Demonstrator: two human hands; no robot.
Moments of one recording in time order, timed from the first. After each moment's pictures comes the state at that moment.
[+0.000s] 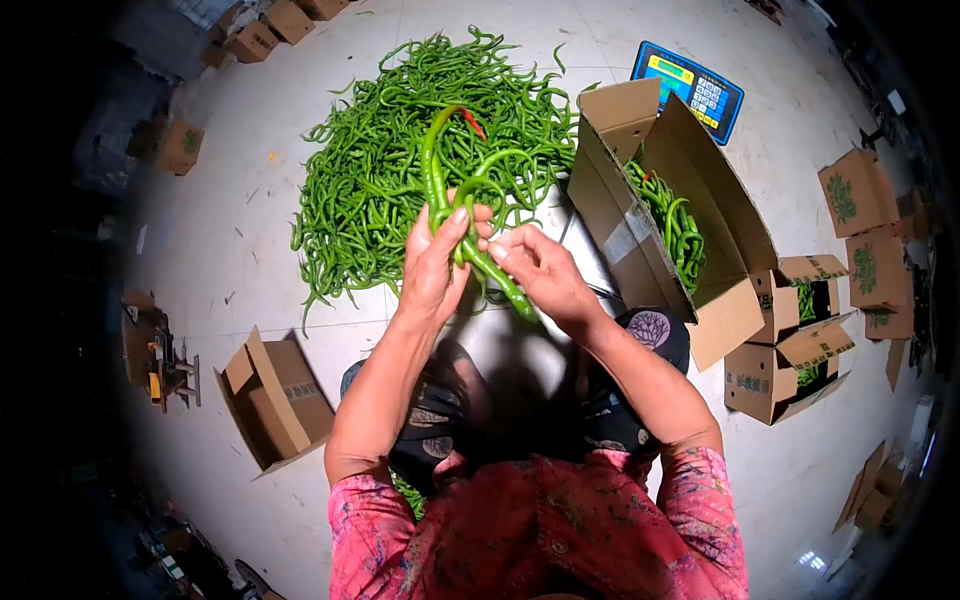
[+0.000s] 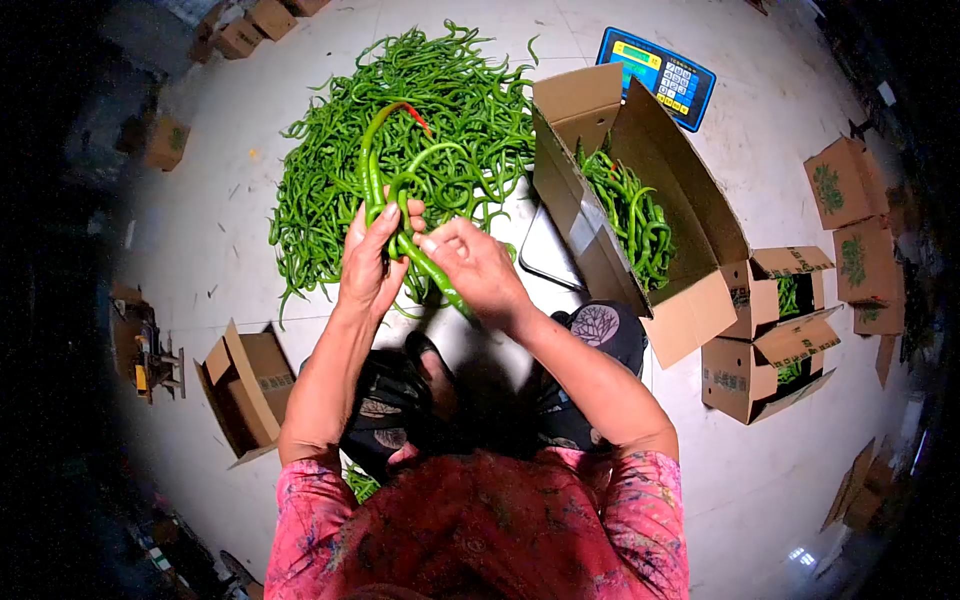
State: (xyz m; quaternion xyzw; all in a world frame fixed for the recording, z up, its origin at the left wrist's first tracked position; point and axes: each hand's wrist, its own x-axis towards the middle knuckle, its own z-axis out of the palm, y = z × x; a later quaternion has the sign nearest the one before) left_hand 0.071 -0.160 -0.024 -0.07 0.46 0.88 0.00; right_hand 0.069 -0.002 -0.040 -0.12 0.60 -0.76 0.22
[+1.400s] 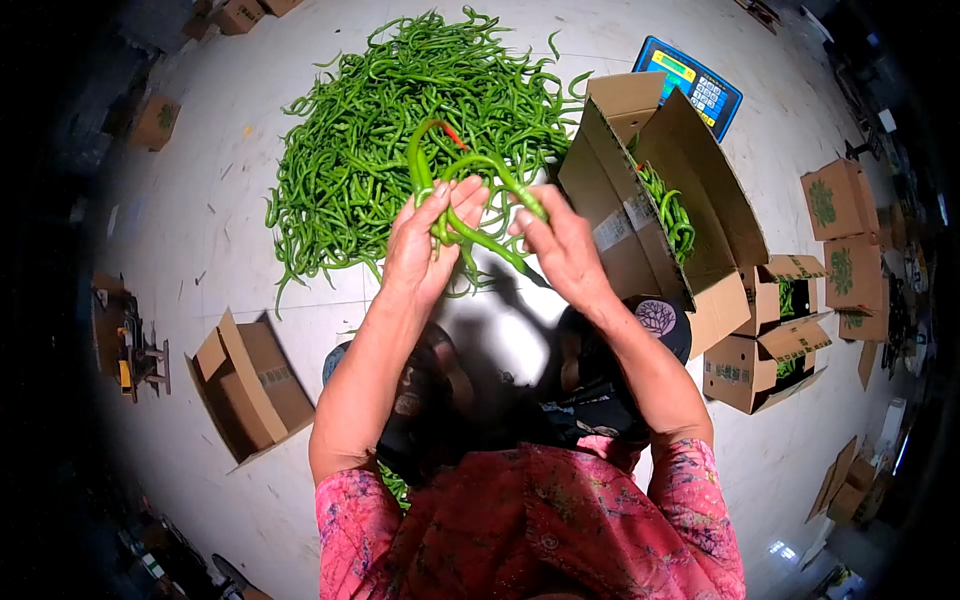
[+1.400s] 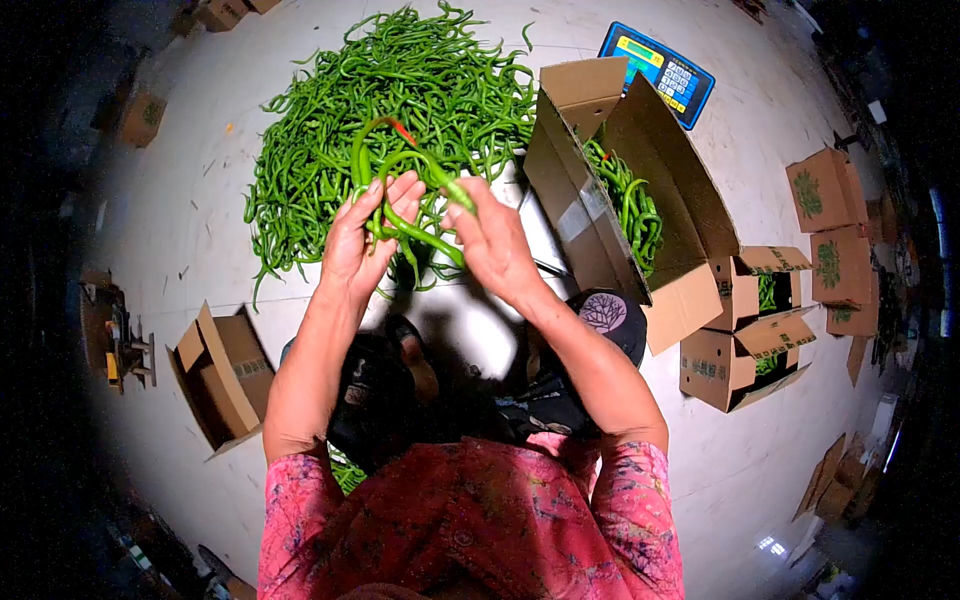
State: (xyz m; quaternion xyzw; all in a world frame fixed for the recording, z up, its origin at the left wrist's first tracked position) left_hand 0.072 -0.186 -0.037 -0.16 0.32 0.93 0.04; right_hand 0.059 -0.003 -0.032 -0.14 0.77 -0.61 0.09
